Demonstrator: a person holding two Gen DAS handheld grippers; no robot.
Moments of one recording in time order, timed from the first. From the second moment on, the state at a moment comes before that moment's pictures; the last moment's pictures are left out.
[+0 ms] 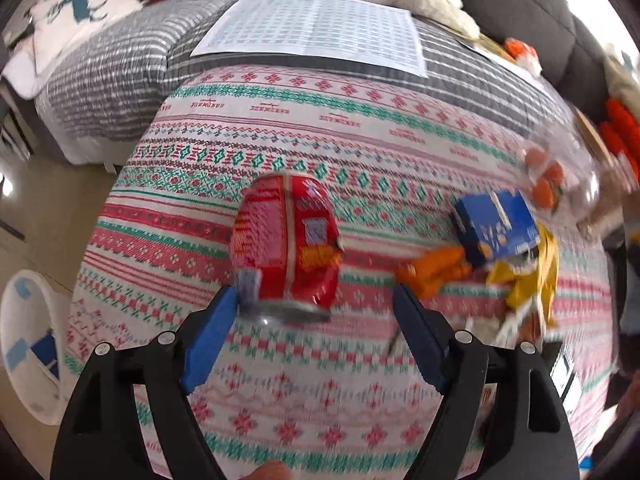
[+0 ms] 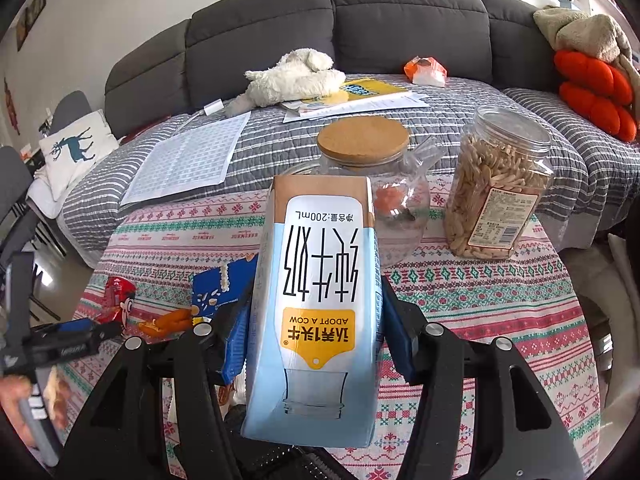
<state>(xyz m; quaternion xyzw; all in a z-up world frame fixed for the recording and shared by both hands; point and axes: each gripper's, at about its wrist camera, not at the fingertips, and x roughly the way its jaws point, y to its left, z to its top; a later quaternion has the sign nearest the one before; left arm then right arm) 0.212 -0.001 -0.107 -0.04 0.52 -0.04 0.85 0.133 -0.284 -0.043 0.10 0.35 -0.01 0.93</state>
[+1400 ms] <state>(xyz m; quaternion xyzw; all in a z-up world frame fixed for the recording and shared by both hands) 0.135 0.154 -0.033 -0.10 0.42 0.08 0.90 0.105 -0.142 -0.011 0.02 0.31 0.09 0.94</state>
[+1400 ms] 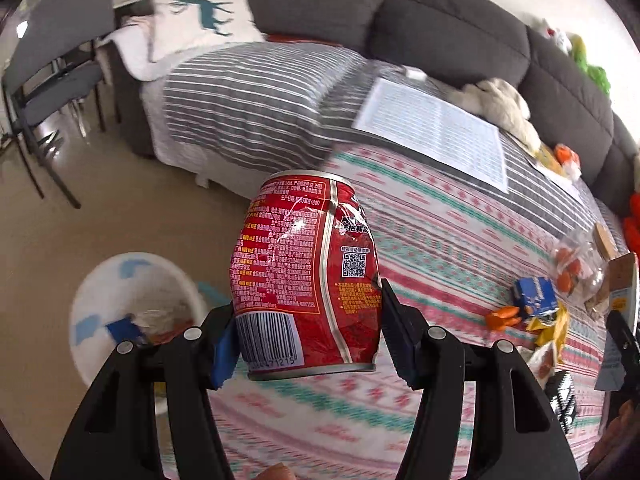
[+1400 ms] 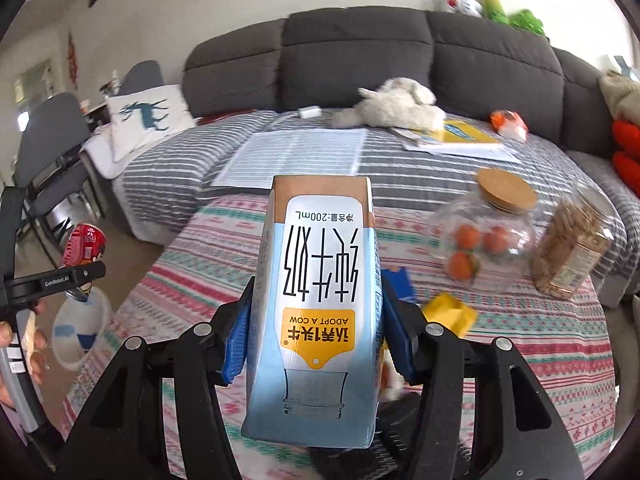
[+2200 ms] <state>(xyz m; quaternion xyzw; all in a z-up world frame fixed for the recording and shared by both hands) 0.086 0.344 -0.050 -0.21 0.45 0.21 0.84 0.078 0.092 -0.025 -0.02 0.32 0.26 0.91</state>
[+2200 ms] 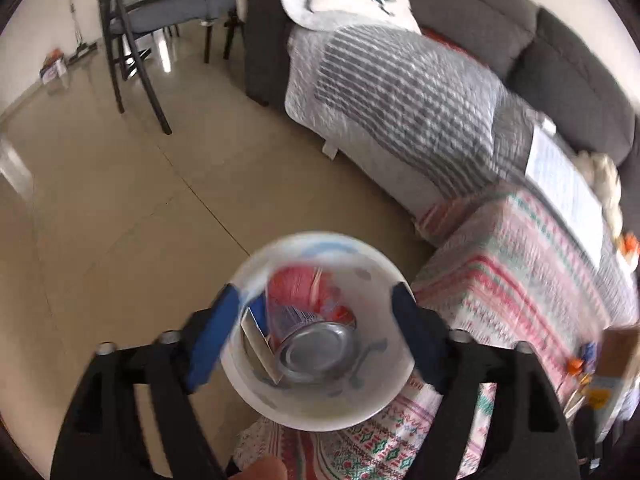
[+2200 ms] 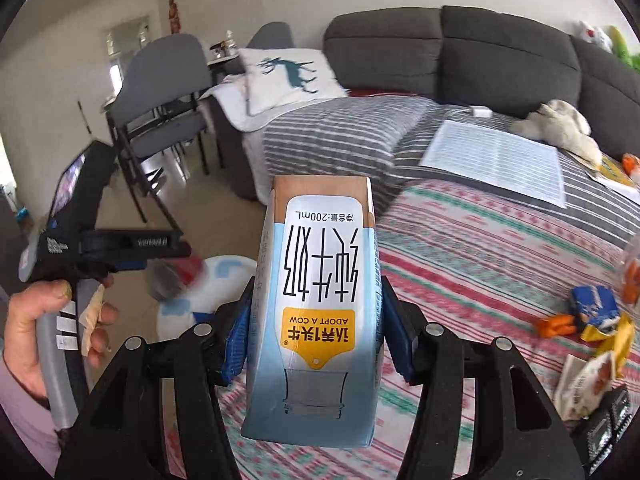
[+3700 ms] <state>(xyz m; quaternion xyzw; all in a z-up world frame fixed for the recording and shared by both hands) 0.080 0.283 0.013 -0.14 0.35 0.24 0.90 0.107 0.071 -0.018 -0.04 0.34 0.11 0.93</state>
